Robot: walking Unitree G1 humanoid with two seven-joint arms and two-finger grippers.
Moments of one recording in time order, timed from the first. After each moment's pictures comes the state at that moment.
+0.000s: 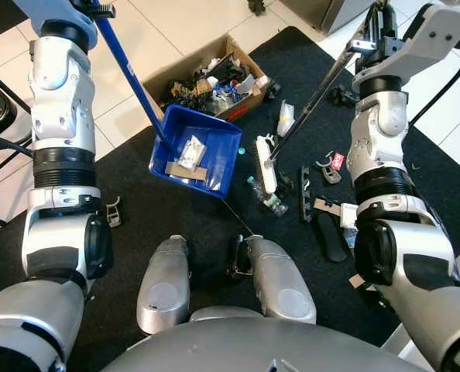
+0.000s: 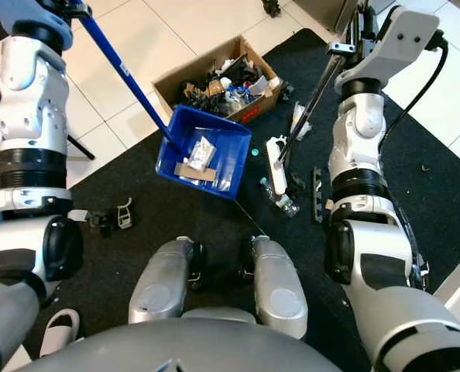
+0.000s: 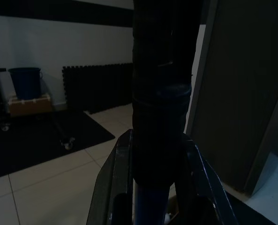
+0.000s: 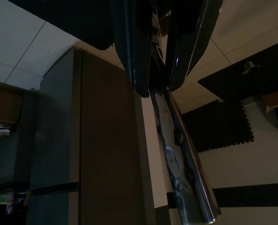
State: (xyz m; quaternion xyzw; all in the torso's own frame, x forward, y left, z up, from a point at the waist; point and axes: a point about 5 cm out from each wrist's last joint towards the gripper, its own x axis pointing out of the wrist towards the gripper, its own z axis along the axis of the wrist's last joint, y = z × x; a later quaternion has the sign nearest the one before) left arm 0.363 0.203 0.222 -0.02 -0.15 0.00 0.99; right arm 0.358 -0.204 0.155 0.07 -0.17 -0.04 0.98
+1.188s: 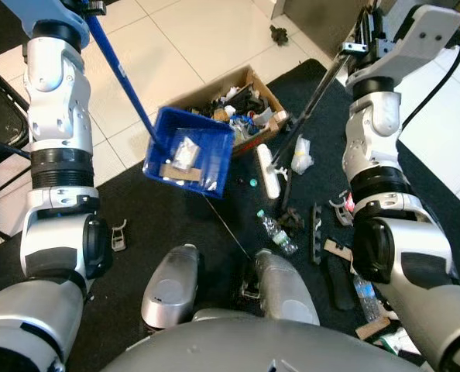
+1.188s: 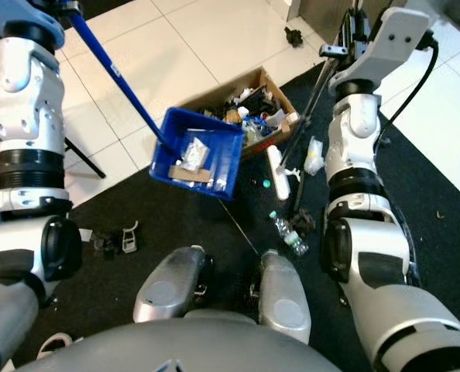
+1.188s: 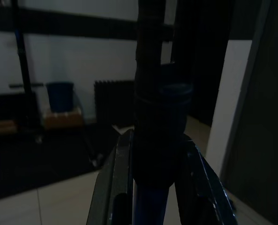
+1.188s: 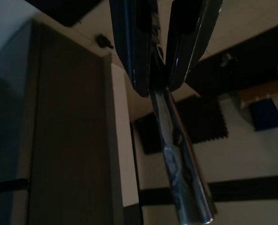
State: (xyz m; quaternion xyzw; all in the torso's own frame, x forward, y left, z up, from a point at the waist) left arm 0.362 0.208 0.220 -0.01 -0.15 0.01 0.99; right arm 0.359 -0.201 0.148 0.07 -0.15 -0.04 0.98
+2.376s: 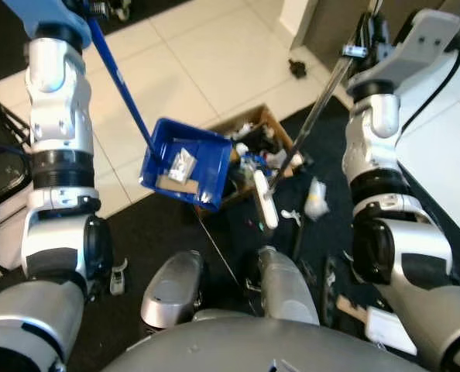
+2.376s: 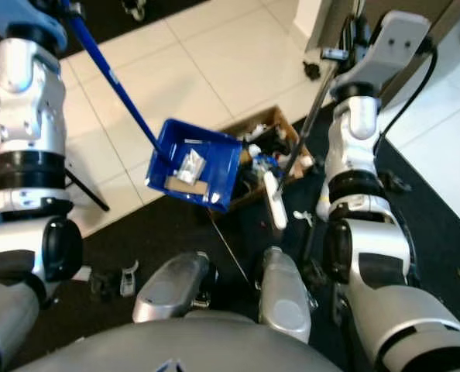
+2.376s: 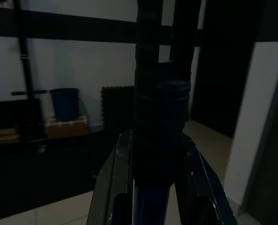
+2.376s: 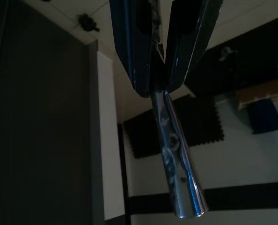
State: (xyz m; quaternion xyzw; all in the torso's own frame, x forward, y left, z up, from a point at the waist) left arm 0.363 0.206 0.221 0.00 -0.15 0.01 0.99; right arm 0.357 -0.207 0.146 0.07 -0.15 -0.04 0.99
